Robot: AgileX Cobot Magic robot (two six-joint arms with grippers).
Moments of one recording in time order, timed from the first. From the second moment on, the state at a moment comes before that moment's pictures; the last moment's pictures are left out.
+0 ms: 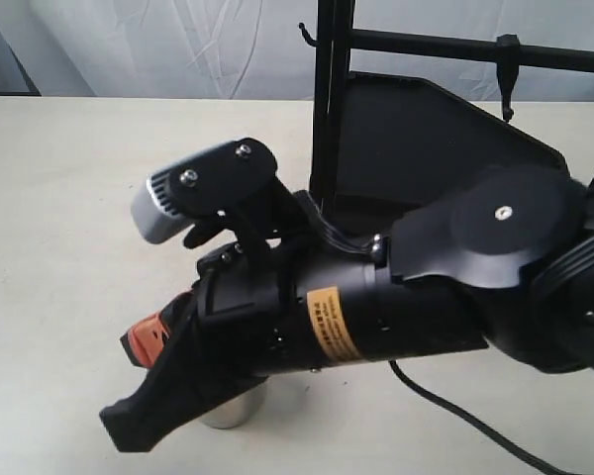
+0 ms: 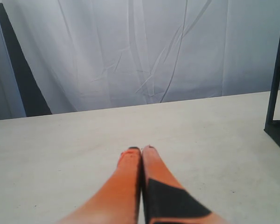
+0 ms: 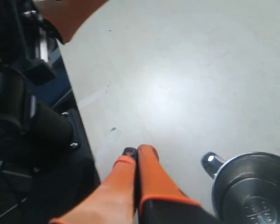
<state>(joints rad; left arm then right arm) -0.17 0.00 0.00 0.04 0.13 -0.01 1.06 1.43 -0.83 -1.75 -0.30 2.04</state>
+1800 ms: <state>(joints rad) -0.17 0.00 0.00 0.04 0.13 -0.01 1.11 1.76 -1.21 -0.14 0.85 0.50</state>
